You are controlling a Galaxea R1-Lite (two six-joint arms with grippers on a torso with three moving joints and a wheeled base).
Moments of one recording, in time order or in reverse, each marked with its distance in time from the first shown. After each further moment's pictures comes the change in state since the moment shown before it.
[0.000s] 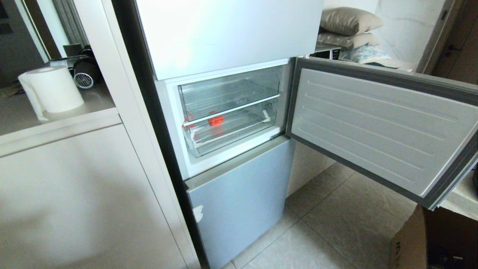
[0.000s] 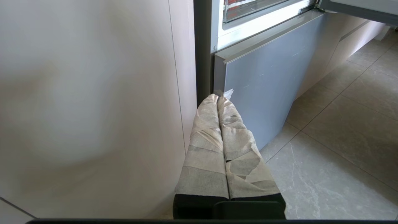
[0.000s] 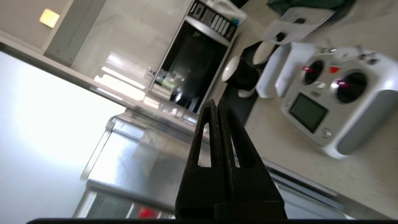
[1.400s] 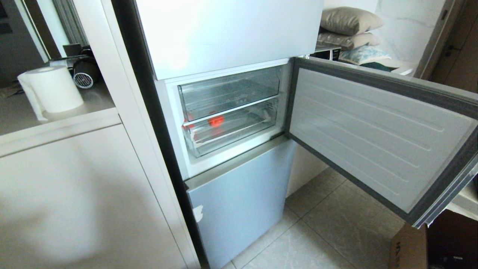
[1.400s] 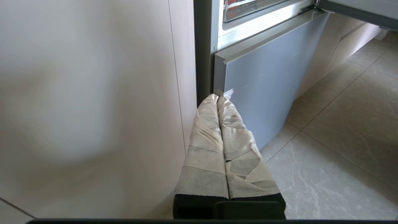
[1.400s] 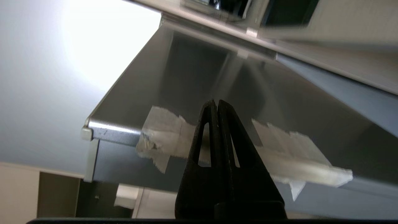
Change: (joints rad) left arm 0.000 0.000 0.000 0.000 0.000 0.000; right arm 0.098 -0.262 0.371 -0.006 0.268 0.113
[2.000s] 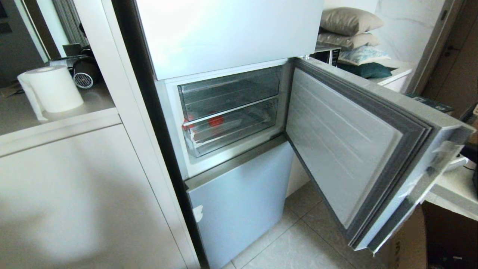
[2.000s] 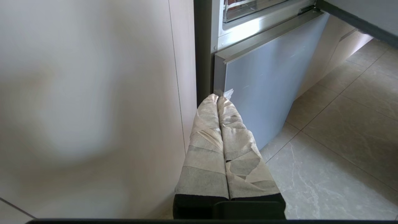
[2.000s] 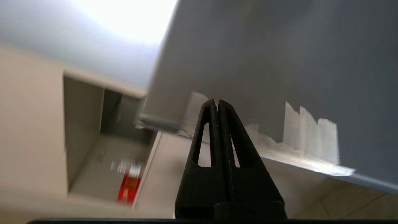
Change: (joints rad) left arm 0.000 0.000 0.000 0.000 0.000 0.000; right arm 0.315 -0.476 0.407 -0.012 -0.004 0.016
